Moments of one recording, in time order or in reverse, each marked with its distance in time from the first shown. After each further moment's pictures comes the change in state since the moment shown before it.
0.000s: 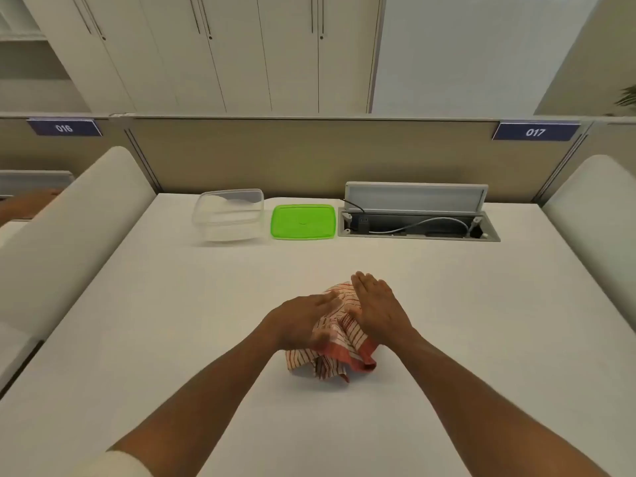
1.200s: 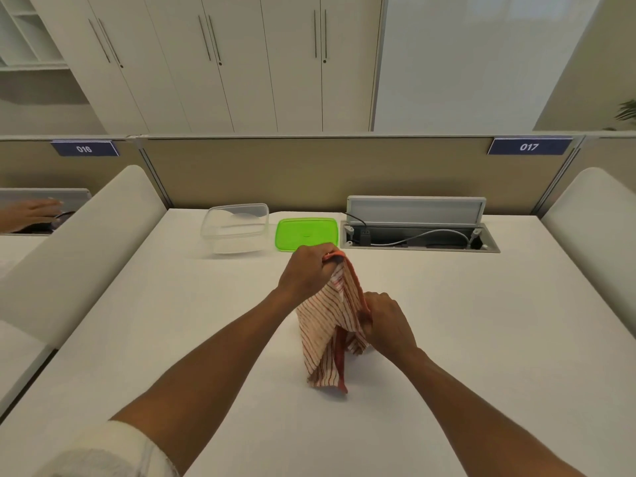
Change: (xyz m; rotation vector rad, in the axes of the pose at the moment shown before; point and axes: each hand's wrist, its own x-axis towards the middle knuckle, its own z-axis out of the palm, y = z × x) left_hand 0.027 0.031 -0.099 -0.330 0.741 -0.050; right_hand -0.023 -0.010 -0.017 0.279 0.335 -0.015
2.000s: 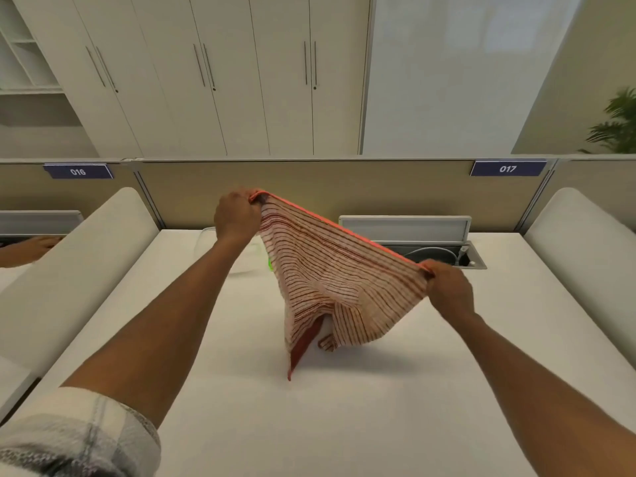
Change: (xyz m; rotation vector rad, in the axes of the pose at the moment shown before) left_hand 0.081 -0.029 -0.124 0.179 0.424 -0.321; right_hand 0.048 0.061 -0.125 -0.089 0.240 0.309
